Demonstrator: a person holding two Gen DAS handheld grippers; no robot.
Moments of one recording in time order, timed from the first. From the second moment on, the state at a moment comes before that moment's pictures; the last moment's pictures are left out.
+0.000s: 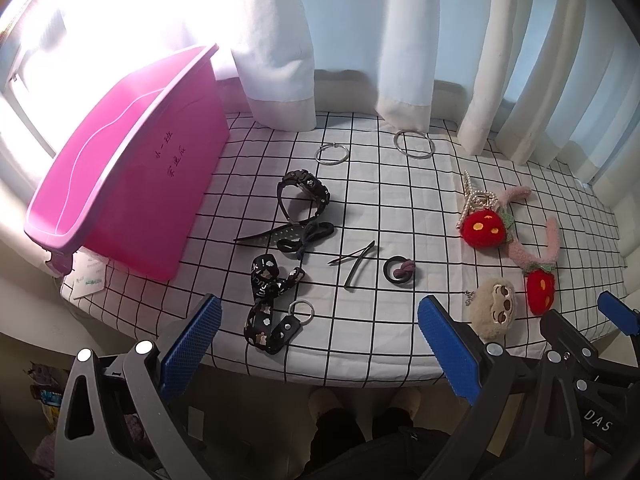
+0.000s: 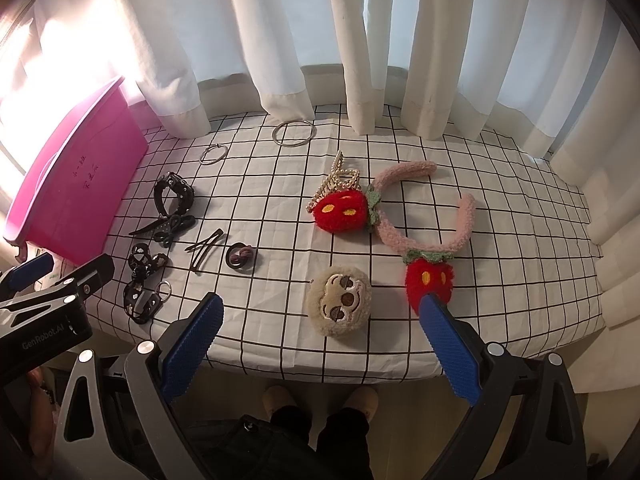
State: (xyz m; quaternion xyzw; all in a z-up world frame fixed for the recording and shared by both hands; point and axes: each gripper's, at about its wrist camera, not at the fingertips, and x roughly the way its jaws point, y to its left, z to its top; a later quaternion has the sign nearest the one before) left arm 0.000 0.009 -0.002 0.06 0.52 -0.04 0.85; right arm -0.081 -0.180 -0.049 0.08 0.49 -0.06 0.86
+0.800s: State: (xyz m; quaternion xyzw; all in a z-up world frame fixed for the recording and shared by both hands) left arm 0.013 0.094 -0.107 0.00 0.53 -0.03 0.85; right arm -0.112 -0.197 -0.145 0.17 0.48 -0.08 0.86
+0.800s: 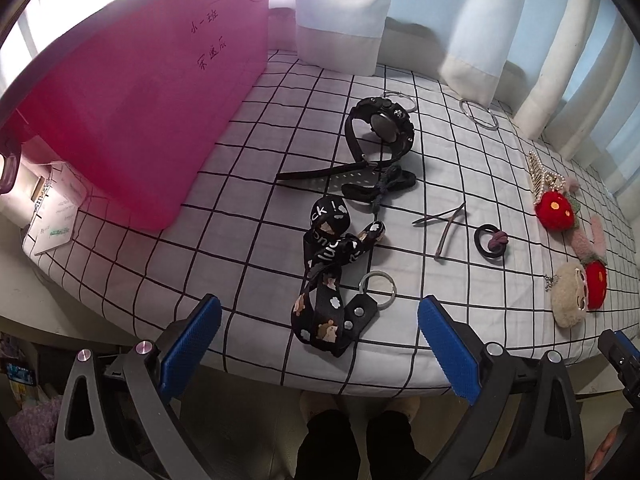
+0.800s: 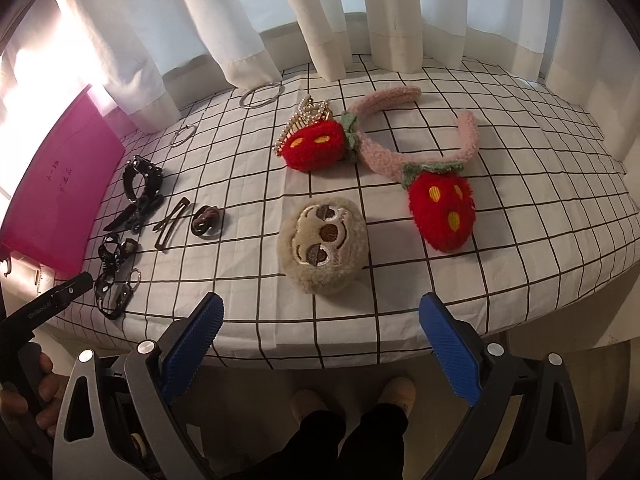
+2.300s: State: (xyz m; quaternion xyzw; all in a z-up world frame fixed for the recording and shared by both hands) left arm 0.017 0.063 -0.165 0.04 0.44 -0.09 0.89; right arm -0.046 -0.177 -0.201 0.08 0.49 -0.08 0.87
